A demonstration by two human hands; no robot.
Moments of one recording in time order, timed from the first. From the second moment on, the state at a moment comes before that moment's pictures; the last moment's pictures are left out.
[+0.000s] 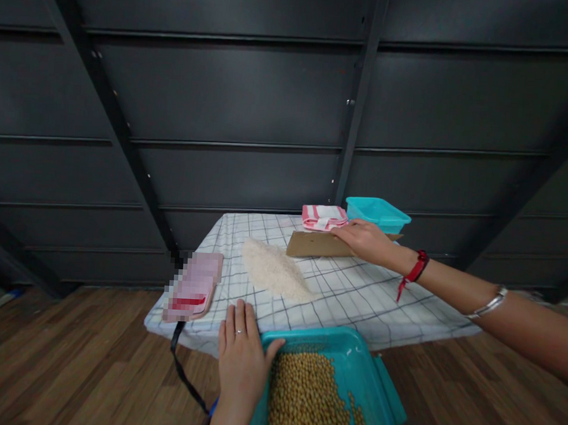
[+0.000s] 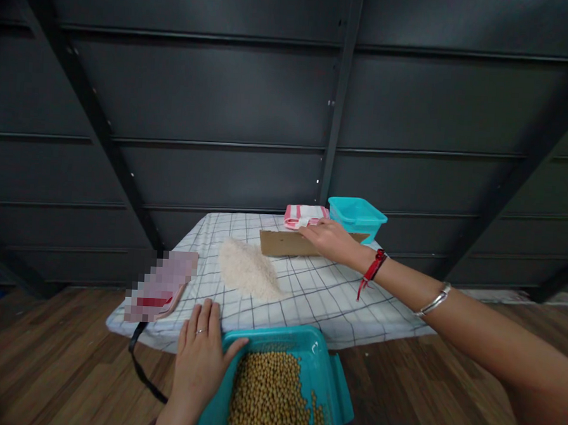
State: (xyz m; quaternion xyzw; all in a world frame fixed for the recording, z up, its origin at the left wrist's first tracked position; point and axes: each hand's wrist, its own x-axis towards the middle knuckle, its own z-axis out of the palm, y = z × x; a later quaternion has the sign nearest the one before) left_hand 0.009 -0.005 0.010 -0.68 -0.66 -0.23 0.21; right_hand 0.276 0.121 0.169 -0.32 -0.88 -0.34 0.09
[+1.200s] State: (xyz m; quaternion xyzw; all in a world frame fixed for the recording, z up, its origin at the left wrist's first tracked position) left_hand 0.009 -0.004 0.009 -0.69 -0.65 -0.24 0.23; right_hand 0.287 0.110 0.168 -0.29 -0.88 -0.36 0.09
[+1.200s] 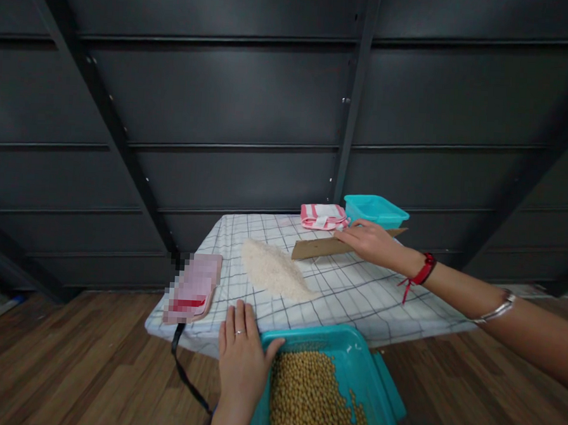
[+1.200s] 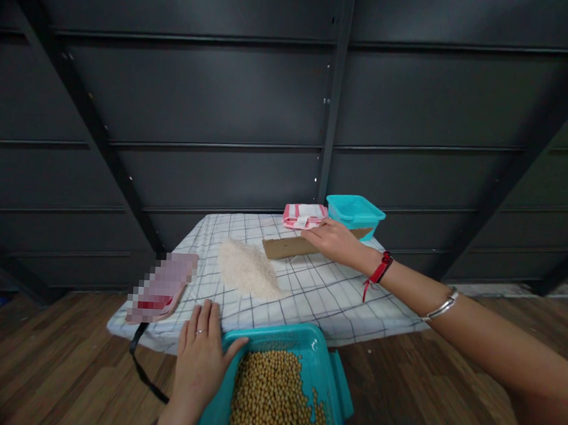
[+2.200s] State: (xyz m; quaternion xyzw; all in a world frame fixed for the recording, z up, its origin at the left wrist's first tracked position) left_hand 0.008 -0.003 0.009 -0.69 -0.63 -0.25 0.25; right_hand 0.303 0.091 0.170 -0.26 -0.87 -0.38 0.15
